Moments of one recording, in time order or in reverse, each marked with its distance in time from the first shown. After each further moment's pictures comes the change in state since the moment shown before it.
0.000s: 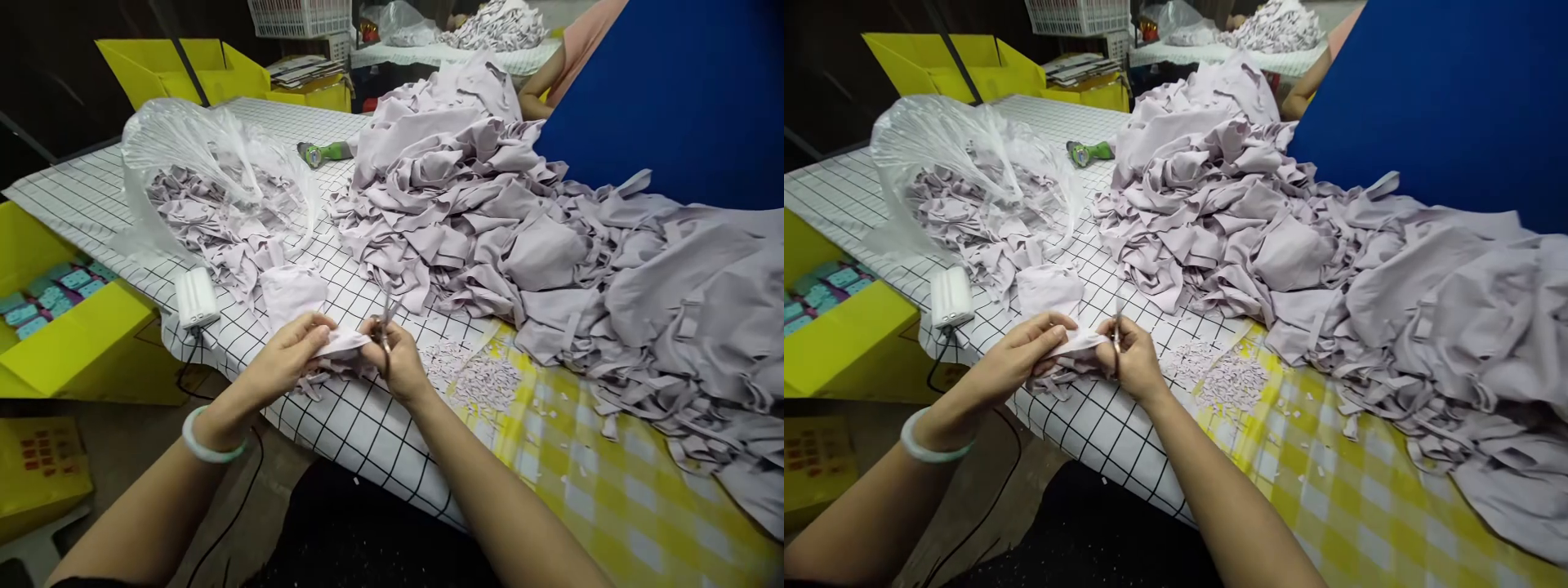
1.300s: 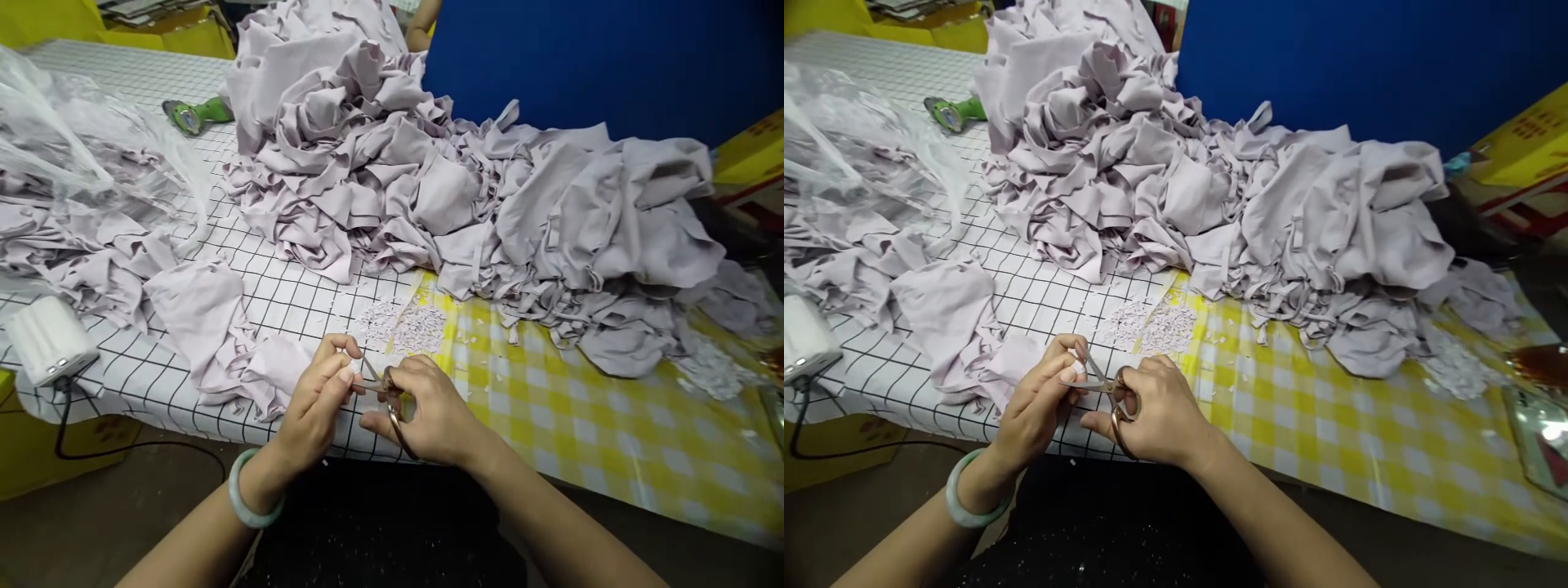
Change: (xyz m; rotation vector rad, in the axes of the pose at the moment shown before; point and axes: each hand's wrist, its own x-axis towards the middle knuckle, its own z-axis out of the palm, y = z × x) left_hand -0.003 -0.022 0.115 -0.209 -0.223 0.356; right_hand -0.127 -0.035 -0.070 -1.094 0.090 -0.070
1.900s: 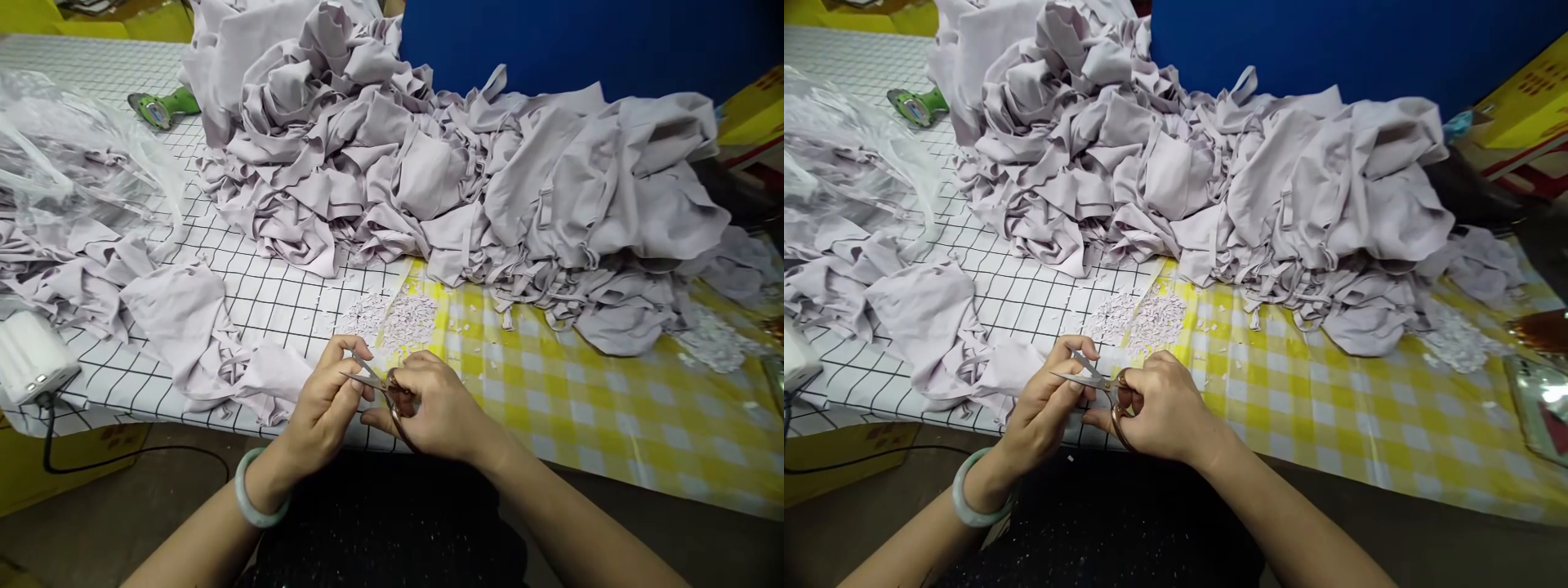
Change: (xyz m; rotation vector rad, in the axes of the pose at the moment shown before) left_hand 0.007 -0.001 0.016 0.104 -0.150 0.127; right_hand -0.010 0.016 -0.004 0.011 0.055 -0.024
